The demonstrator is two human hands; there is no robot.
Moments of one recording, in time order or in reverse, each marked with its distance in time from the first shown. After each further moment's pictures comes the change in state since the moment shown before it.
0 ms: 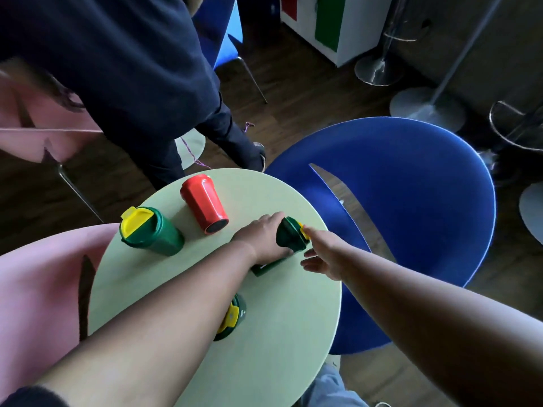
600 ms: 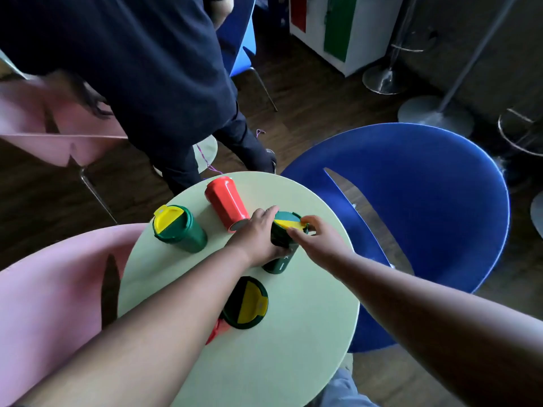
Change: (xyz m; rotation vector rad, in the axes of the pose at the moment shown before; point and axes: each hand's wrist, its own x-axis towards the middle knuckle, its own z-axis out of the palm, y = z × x) left_hand -0.049 -0.037 -0.021 -0.143 0.191 0.025; right_hand -0.041 -0.003 0.045 -0.433 0.202 -0.590
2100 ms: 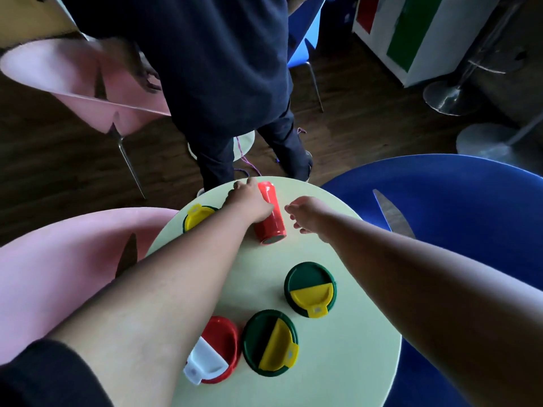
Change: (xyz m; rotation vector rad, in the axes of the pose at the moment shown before) left_hand 0.090 -0.086 -0.072 0.011 0.159 -0.542; right_hand 0.133 -0.101 0.071 -0.186 -0.332 0.073
